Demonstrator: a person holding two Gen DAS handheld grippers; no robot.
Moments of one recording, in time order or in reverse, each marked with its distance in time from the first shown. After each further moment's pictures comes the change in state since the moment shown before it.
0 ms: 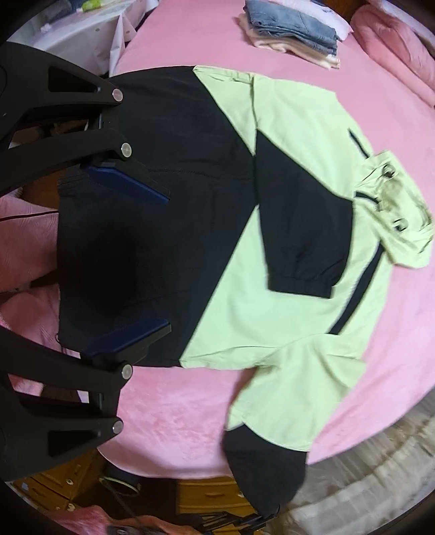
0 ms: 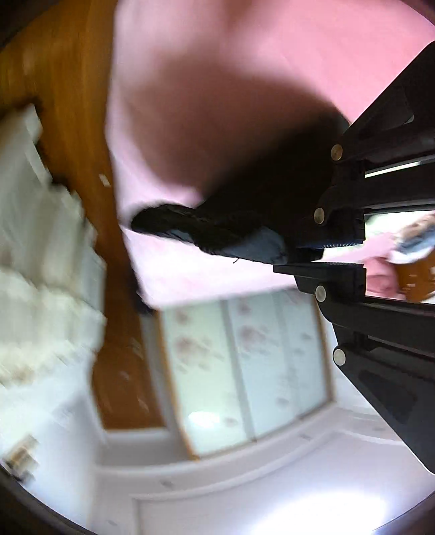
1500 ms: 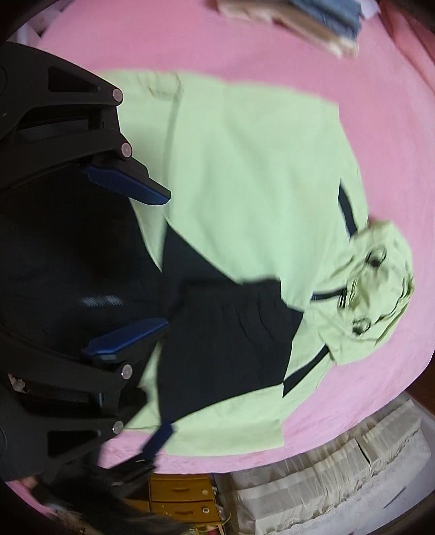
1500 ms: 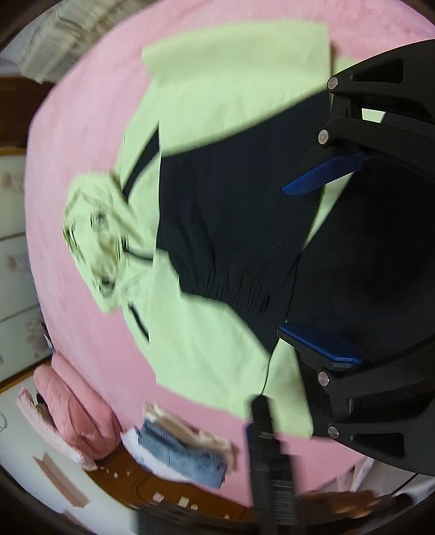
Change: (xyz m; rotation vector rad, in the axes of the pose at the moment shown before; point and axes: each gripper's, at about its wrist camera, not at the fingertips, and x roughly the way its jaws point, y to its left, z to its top) left arm 0.104 0.229 0.110 -0.050 -0.079 -0.250; right arm 0.209 0.065 -0.471 -1.284 0.488 -0.778
